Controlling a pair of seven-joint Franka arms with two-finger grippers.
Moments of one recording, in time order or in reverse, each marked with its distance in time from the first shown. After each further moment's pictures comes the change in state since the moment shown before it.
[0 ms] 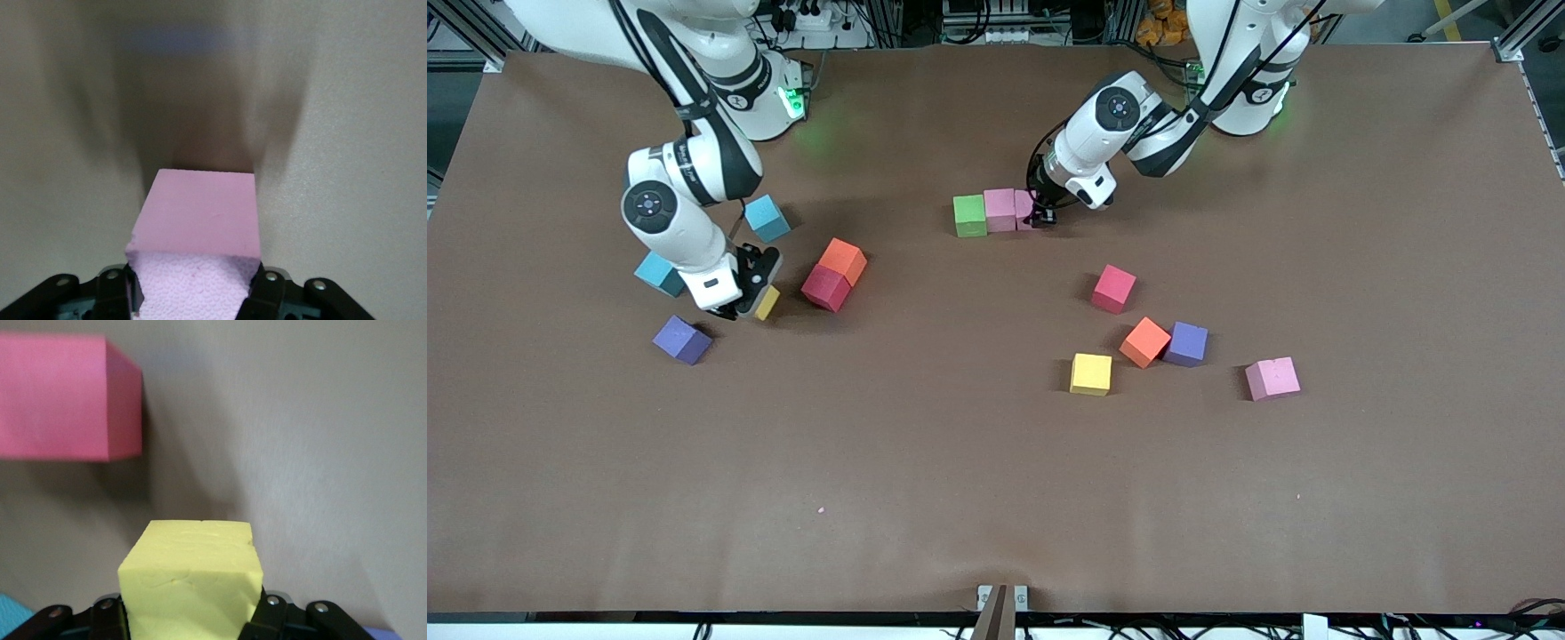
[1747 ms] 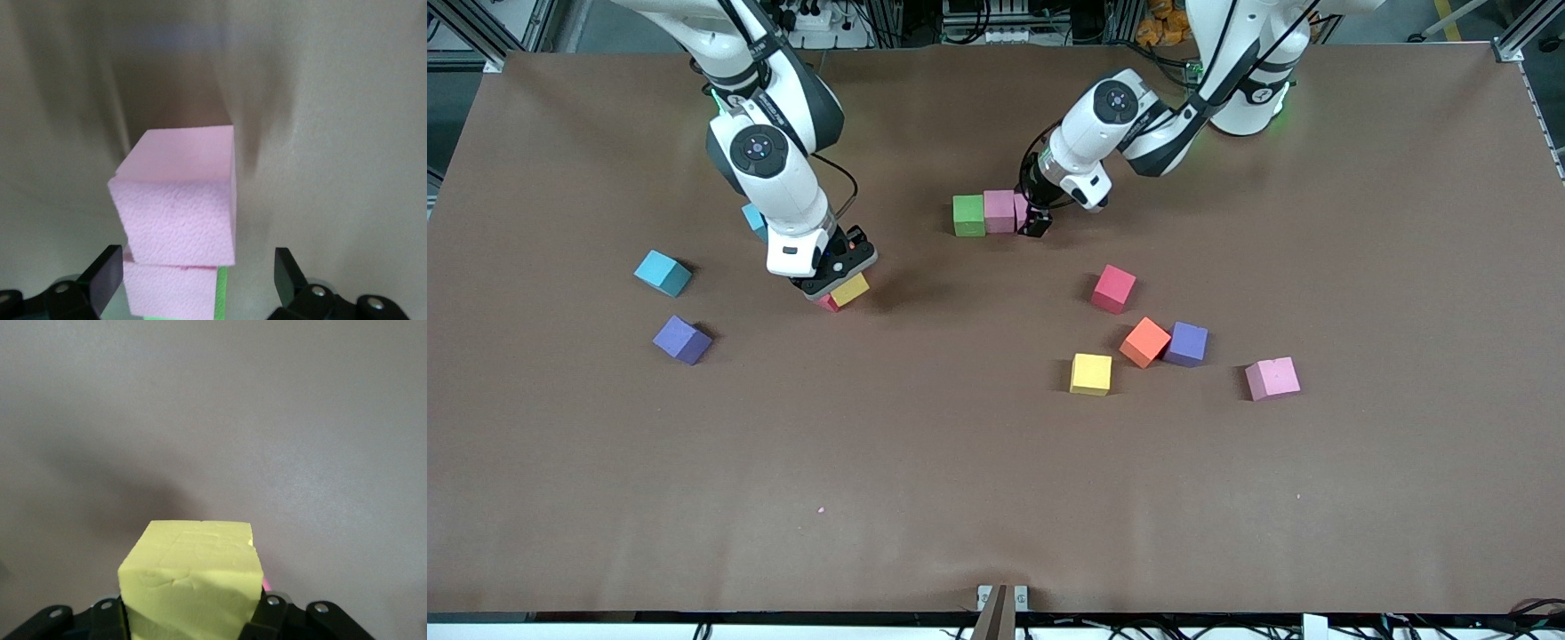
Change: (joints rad) left arm -0.028 -0.041 0.010 0.026 0.000 0.016 0.008; right arm 0.041 -0.052 0.300 0.129 0.043 -0.124 0.804
